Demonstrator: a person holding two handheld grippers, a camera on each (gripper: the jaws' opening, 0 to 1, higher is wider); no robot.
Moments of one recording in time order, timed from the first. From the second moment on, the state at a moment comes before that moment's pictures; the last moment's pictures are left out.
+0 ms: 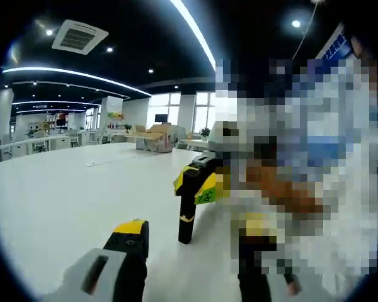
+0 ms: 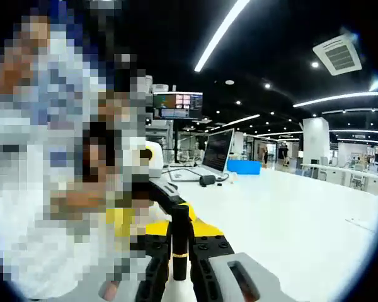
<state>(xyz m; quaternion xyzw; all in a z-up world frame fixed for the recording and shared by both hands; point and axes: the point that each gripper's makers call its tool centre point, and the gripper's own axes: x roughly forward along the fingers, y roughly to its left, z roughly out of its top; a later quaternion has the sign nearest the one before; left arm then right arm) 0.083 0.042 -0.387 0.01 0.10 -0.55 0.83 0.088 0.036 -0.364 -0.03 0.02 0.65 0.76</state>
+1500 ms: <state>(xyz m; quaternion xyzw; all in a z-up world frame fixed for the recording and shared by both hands) 0.077 0.059 -0.347 -0.01 0.09 -0.54 0.84 0.077 -0.038 -0.302 0.05 0.03 0.58 0.81</state>
